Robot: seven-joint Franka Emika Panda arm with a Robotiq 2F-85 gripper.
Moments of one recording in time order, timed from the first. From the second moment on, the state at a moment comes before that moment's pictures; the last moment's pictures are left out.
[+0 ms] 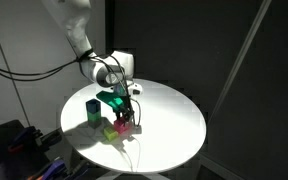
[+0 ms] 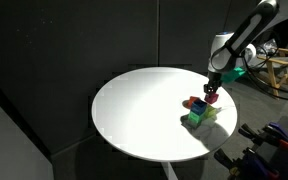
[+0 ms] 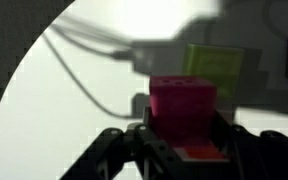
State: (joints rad) arm -0.10 0.41 -0.13 -2.31 -0.06 2.70 -0.07
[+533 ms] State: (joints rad) arm -0.09 0.39 -0.13 -2.35 -0.06 2.69 -0.07
